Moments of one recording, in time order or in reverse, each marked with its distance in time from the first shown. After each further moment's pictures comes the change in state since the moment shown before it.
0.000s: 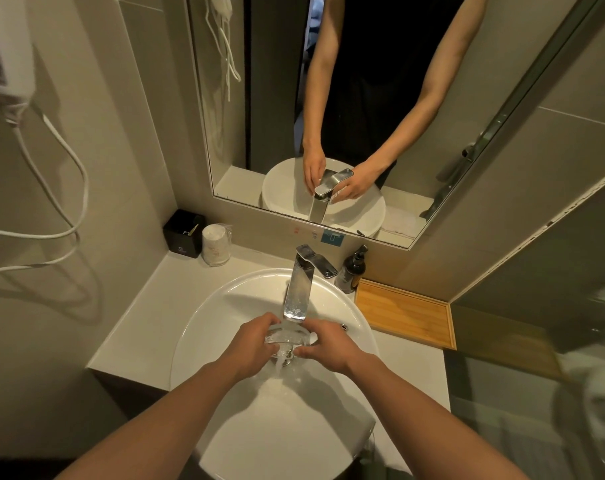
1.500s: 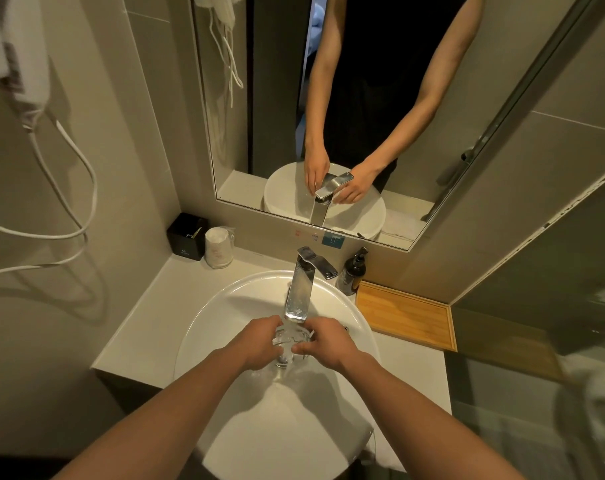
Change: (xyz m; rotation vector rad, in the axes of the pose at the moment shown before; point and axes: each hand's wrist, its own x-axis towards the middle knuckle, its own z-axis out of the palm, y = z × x) left_hand 0.009 0.010 -0.004 0.166 -0.115 0.005; right_hand 0.000 -0.013 0.000 -0.076 0.067 0.038
